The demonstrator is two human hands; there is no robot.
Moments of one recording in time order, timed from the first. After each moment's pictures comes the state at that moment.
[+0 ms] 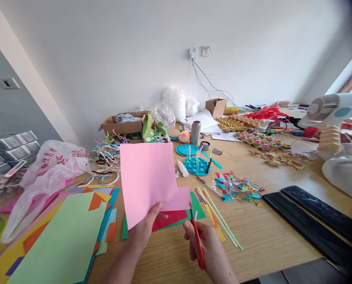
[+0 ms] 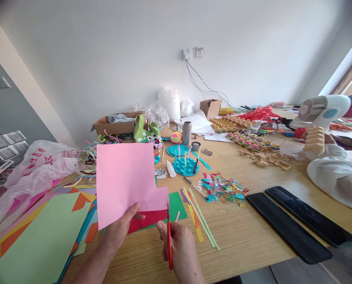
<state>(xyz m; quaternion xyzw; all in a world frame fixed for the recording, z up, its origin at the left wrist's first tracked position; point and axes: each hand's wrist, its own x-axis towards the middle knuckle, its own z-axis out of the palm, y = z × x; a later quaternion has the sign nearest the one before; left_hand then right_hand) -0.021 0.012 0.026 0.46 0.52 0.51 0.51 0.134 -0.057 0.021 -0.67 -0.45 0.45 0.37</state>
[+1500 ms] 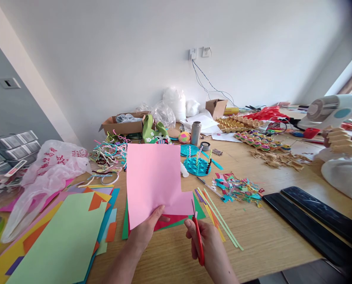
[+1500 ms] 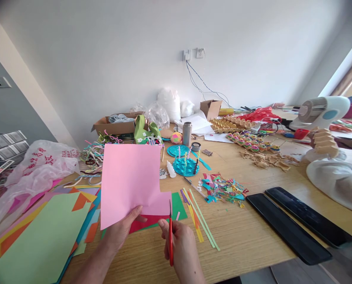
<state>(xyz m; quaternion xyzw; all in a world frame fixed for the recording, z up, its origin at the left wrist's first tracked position) -0.021 0.004 0.033 0.52 0.55 0.45 0.48 0.134 -0.053 0.013 -0.66 -0.41 0.47 0.42</state>
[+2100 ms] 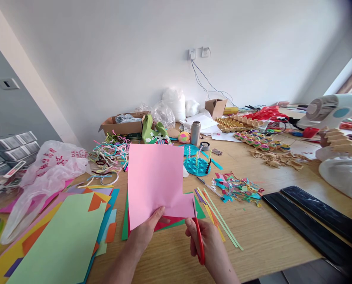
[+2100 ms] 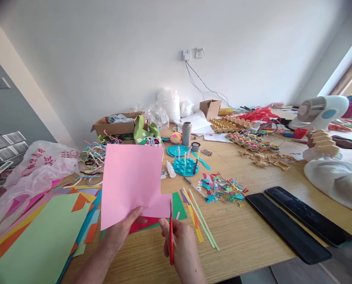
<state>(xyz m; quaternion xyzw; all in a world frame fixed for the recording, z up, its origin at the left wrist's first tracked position) -0.021 0.002 0.038 0.54 0.55 0.43 0.47 0.137 -0.055 0.018 -0.66 -0.44 0.44 0.41</state>
